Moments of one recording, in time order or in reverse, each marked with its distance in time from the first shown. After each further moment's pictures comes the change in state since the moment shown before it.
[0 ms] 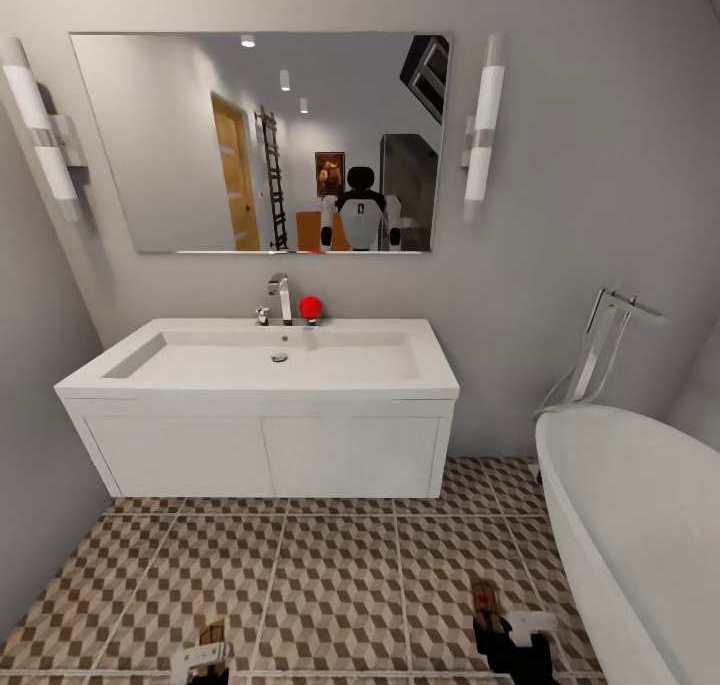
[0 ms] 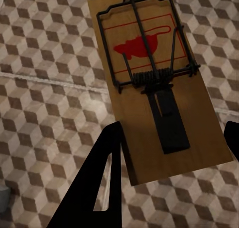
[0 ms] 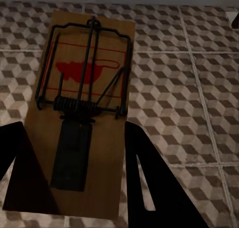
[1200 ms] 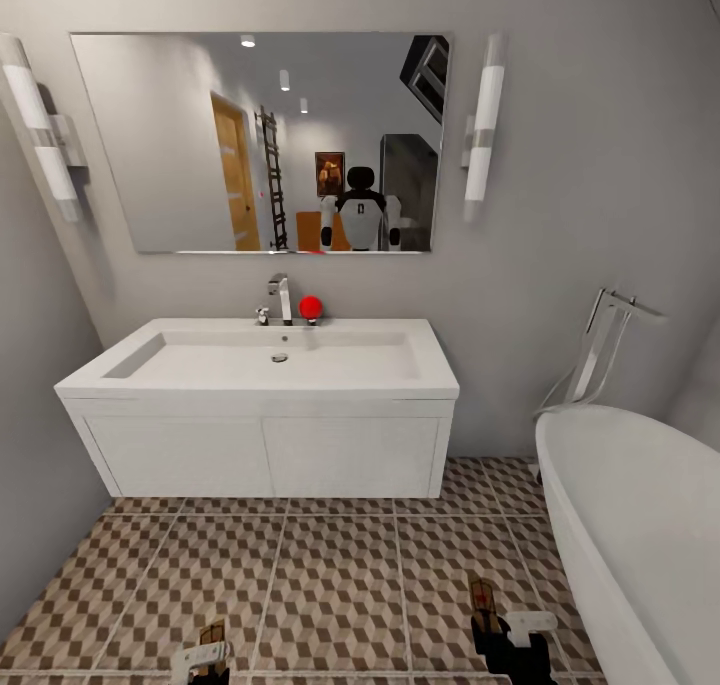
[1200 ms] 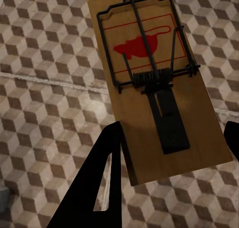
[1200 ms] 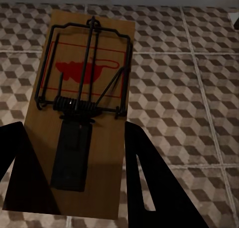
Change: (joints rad) left arm 0.000 -0.002 0.000 -0.003 0.001 0.002 0.003; right arm 0.001 0.003 -0.002 0.001 0.003 -0.008 0.005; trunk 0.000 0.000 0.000
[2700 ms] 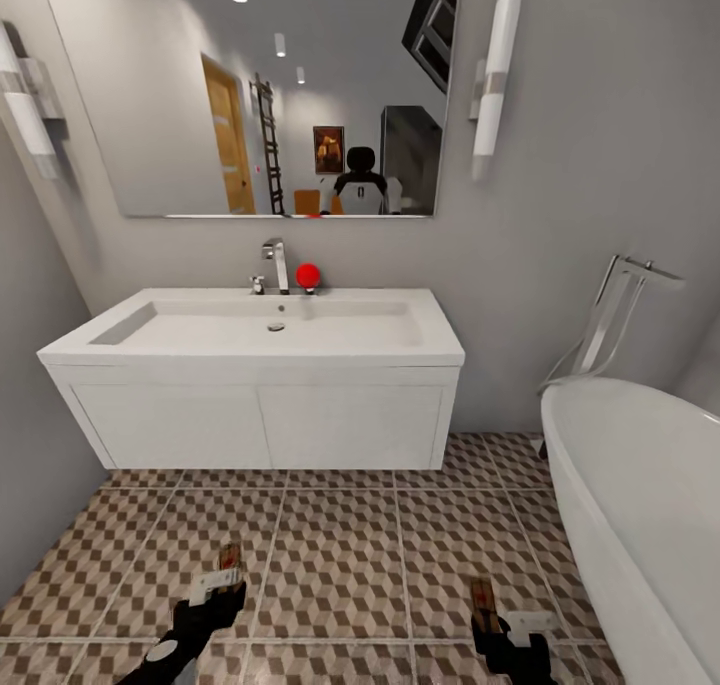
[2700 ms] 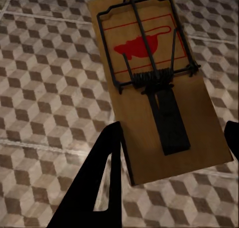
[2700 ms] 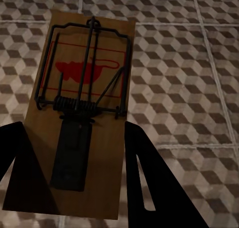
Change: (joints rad) left arm 0.000 0.034 -0.002 -0.303 -0.006 0.034 0.004; right arm 0.000 -0.001 0.000 0.000 0.000 0.000 0.000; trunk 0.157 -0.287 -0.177
